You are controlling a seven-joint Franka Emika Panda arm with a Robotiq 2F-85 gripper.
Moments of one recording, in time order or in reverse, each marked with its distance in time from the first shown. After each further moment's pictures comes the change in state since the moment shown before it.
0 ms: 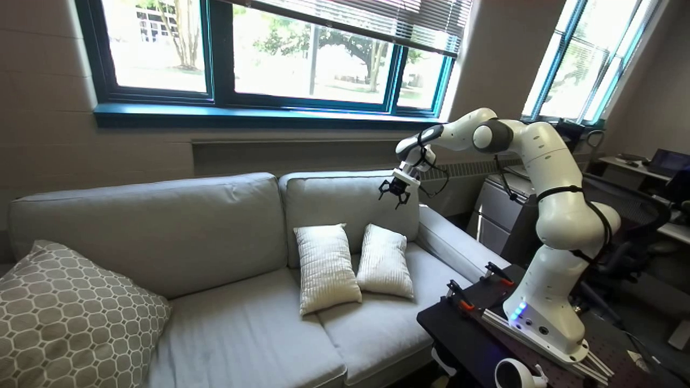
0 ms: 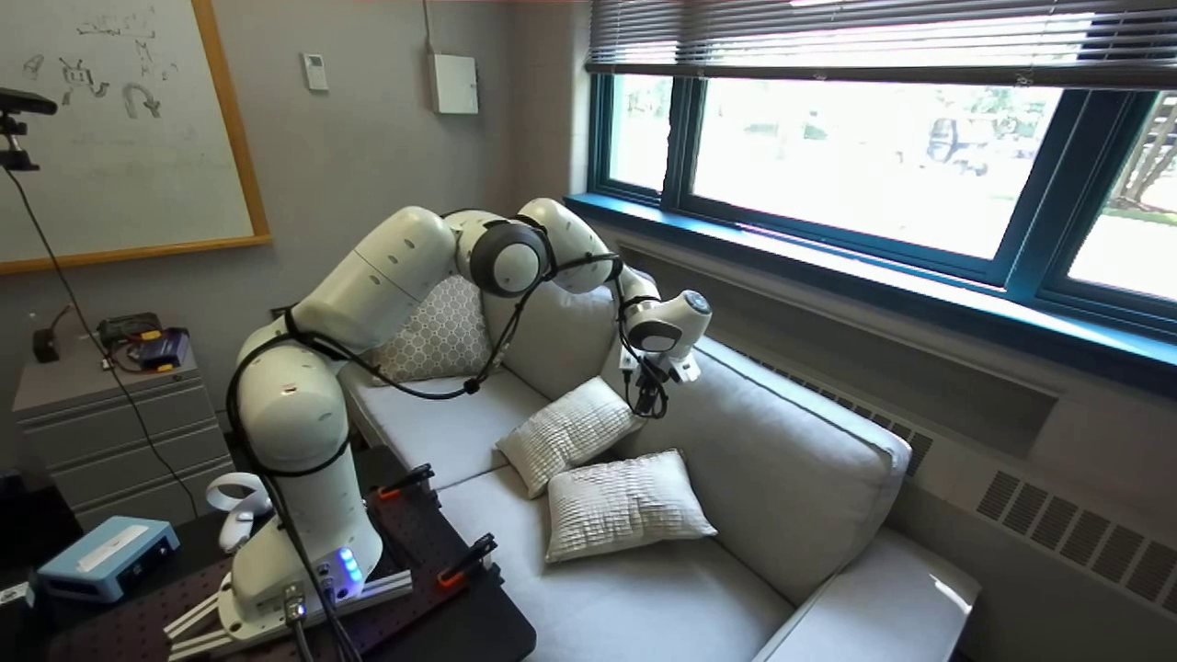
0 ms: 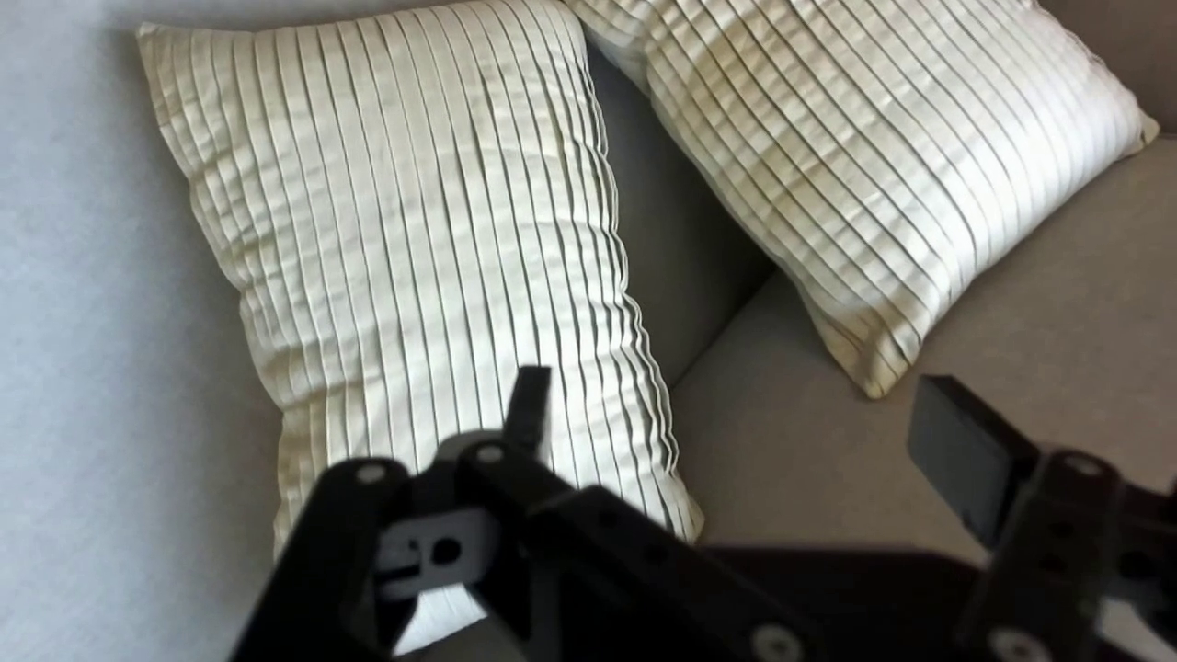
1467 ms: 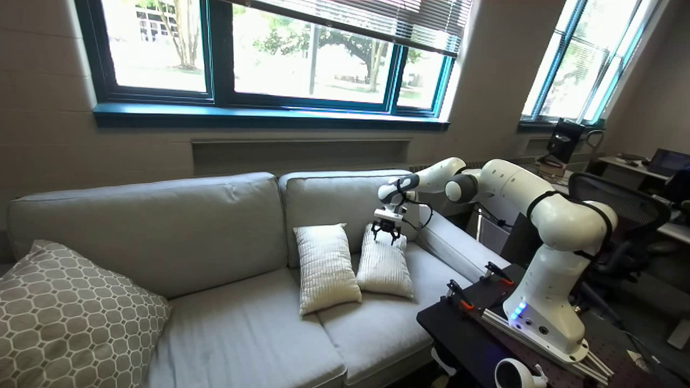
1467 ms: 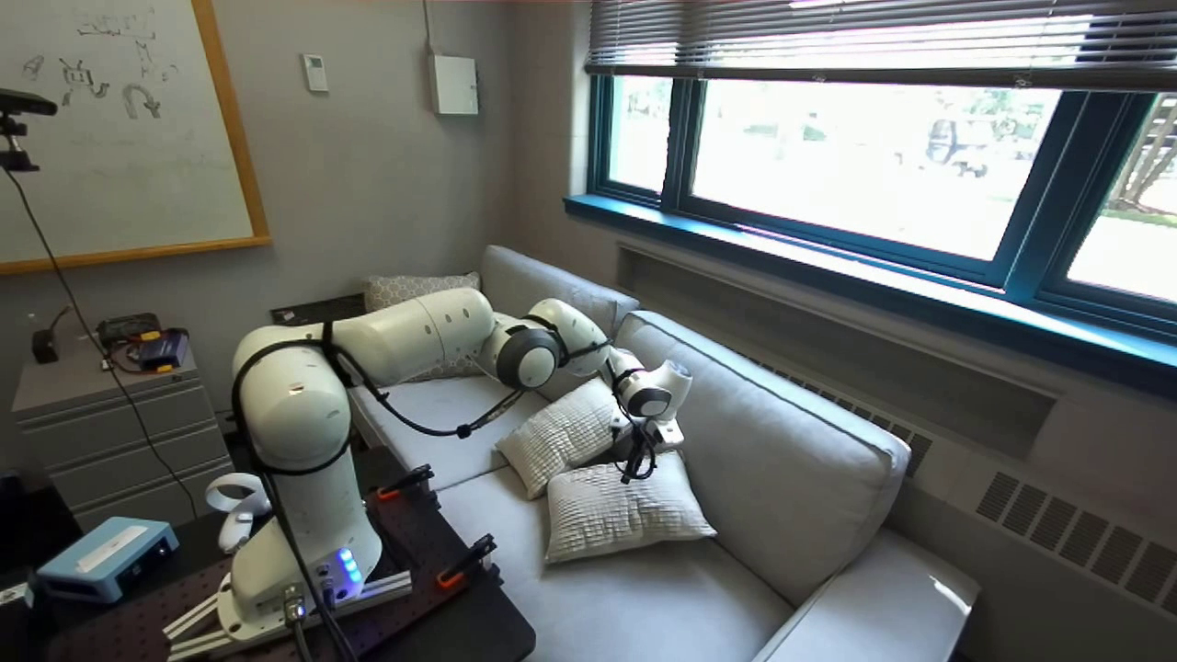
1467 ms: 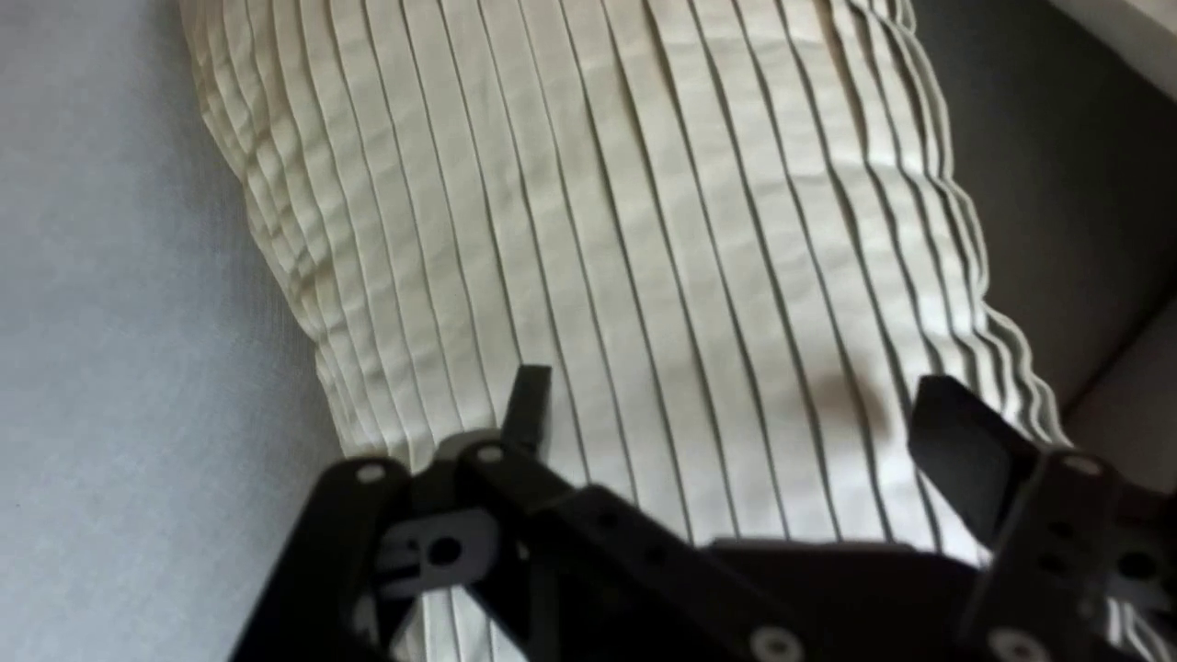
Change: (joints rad) arm 0.073 0.592 -0.068 0.564 -0.208 -0.110 0.358
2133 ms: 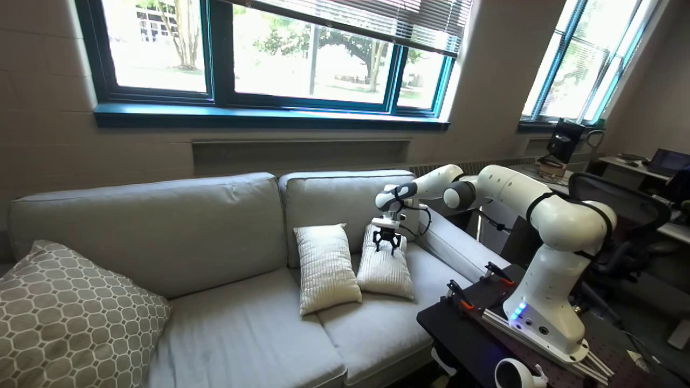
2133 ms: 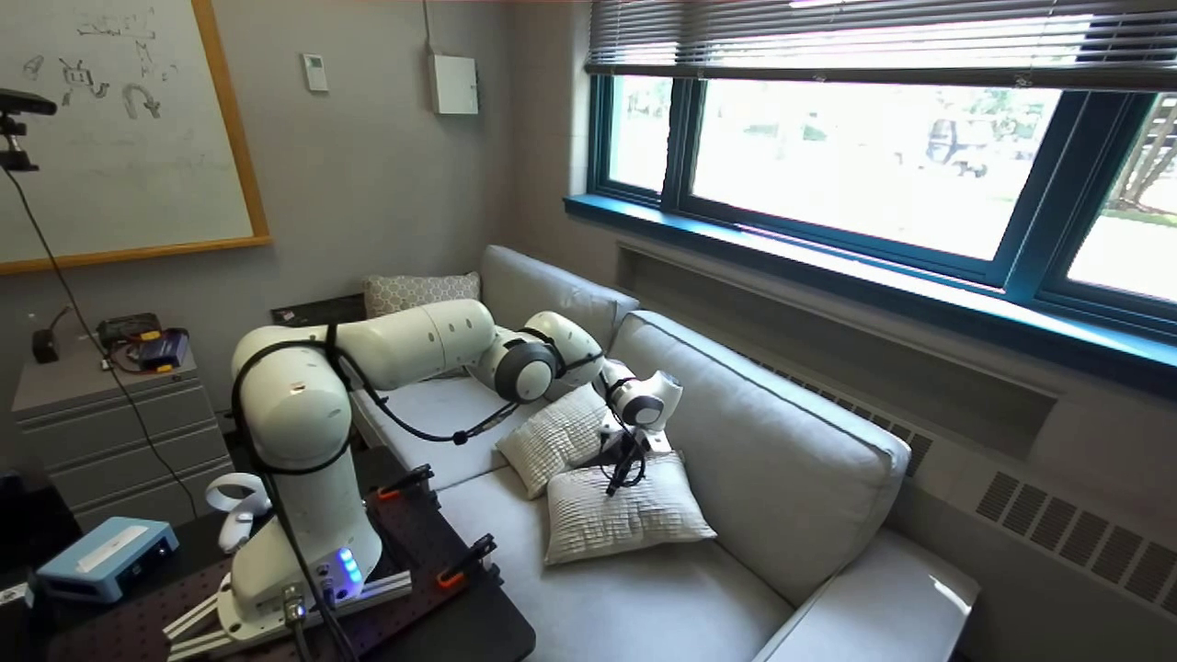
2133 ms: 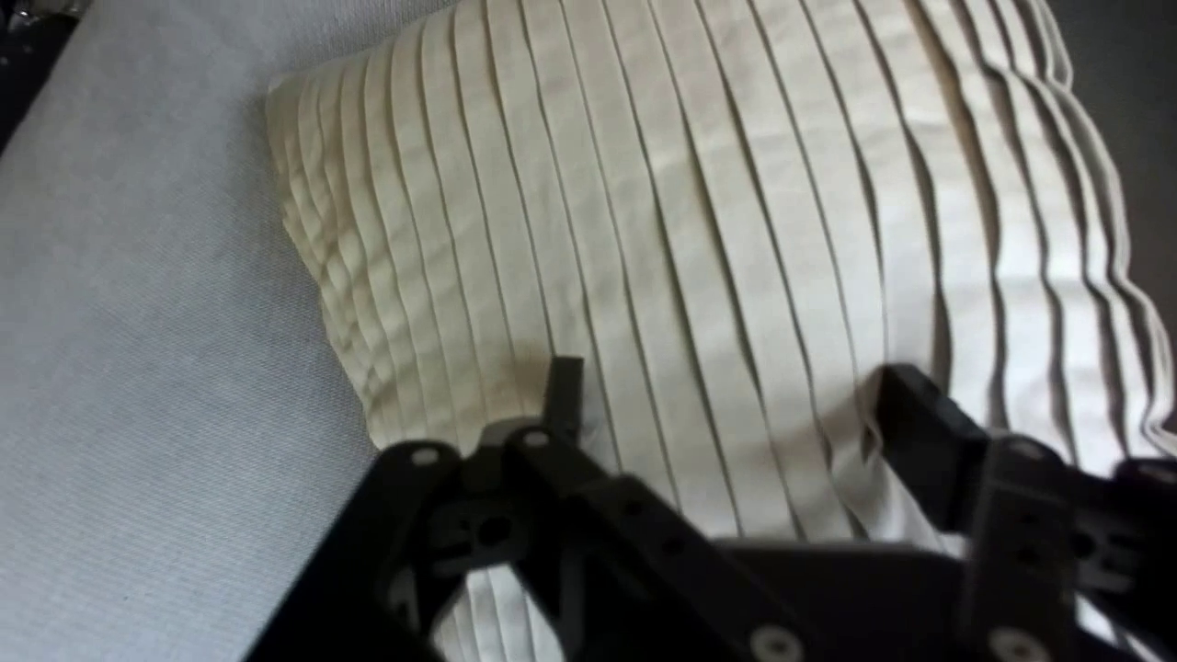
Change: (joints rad) arm 0.016 0.073 0.007 0.062 -0.066 -0.095 0.123
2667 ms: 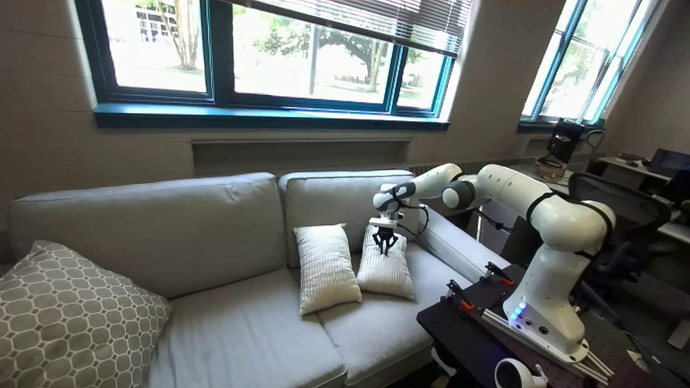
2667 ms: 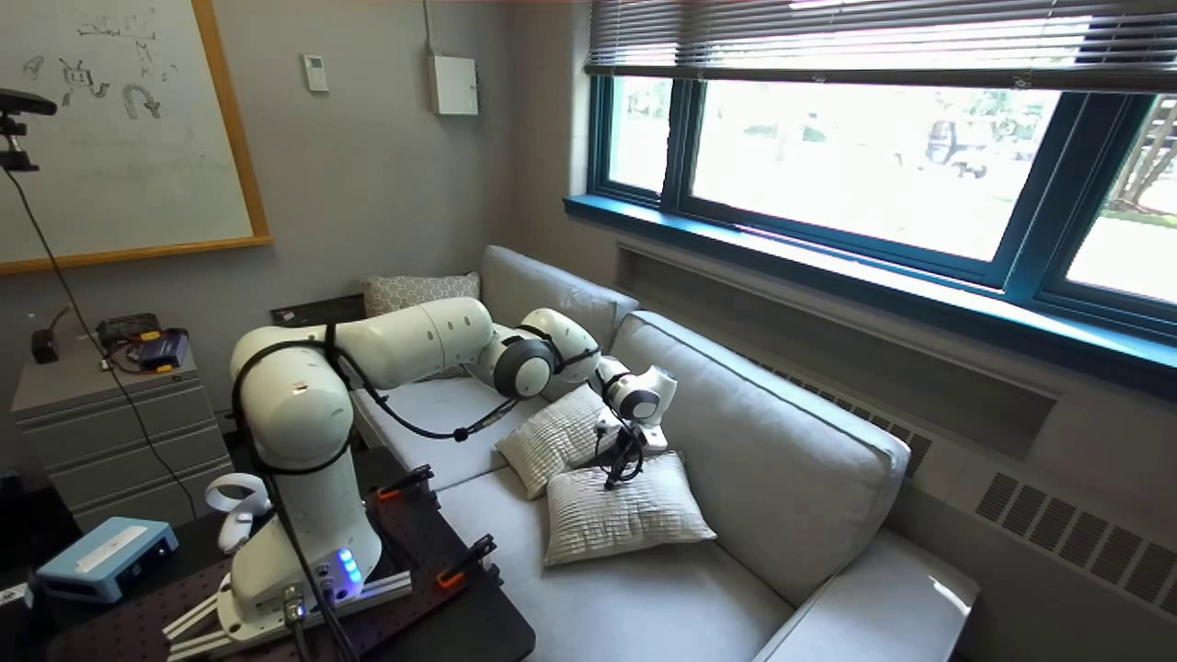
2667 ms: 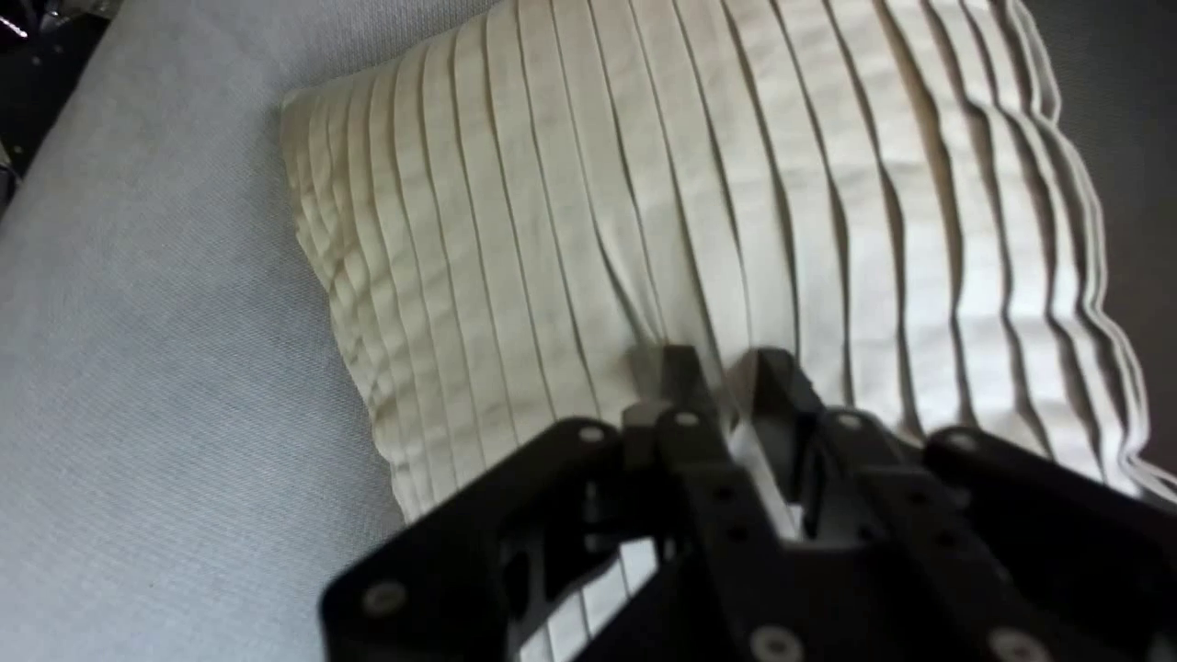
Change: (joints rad) arm 0.022 -0.009 0.001 0.001 -0.035 -0.016 0.040
